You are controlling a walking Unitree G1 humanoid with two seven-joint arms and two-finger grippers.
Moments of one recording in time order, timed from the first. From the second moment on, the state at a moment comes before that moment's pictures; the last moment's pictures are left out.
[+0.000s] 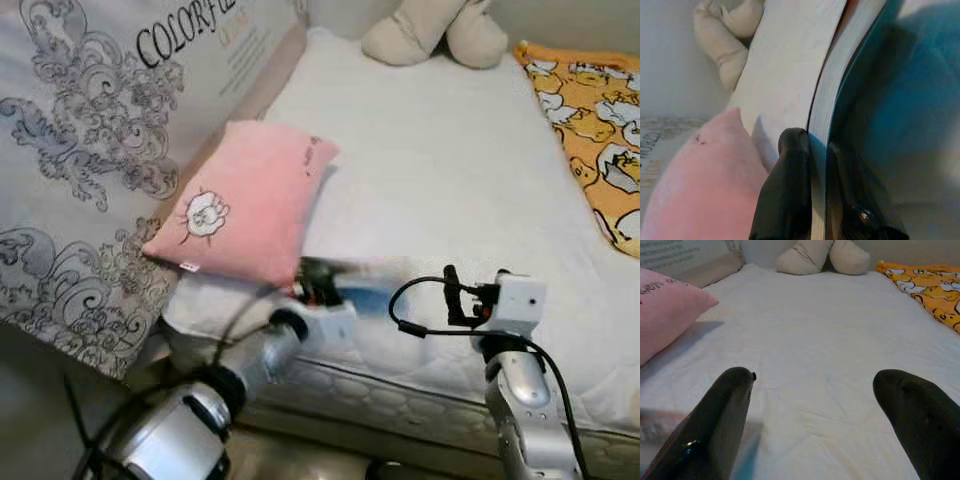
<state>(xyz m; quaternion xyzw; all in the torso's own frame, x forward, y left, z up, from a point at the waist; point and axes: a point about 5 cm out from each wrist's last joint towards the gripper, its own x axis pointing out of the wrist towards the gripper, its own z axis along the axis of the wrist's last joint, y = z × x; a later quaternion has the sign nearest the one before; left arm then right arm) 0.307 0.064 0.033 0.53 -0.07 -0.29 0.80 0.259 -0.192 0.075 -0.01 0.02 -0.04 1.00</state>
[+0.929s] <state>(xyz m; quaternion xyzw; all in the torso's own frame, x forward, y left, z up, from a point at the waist) 0.284 0.037 0.014 0.45 -0.01 -0.32 0.83 0.267 -0.197 0.085 -0.02 0.01 -0.03 1.00</state>
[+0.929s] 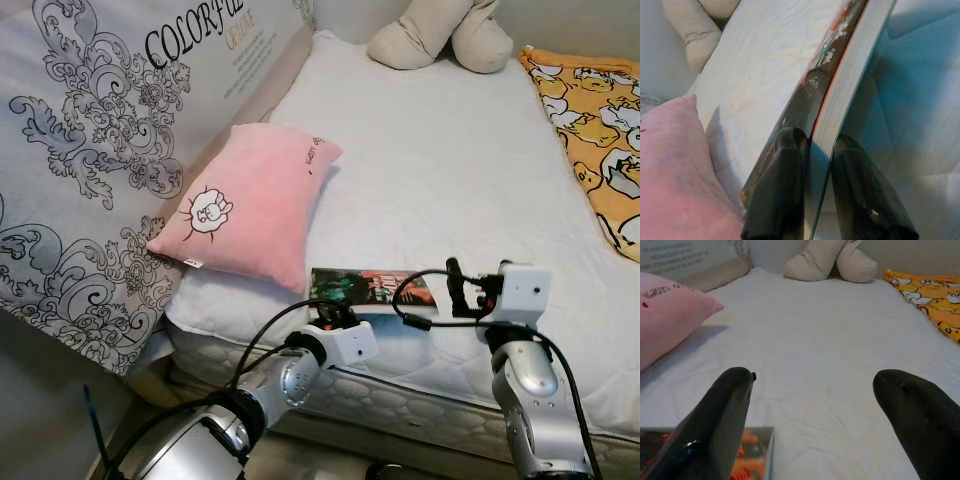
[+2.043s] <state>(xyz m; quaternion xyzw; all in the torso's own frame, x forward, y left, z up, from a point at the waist) 0.287 0.043 0.016 0.46 0.00 -0.35 0.82 0.261 -0.192 0.076 -0.01 0.03 -0.03 1.00</state>
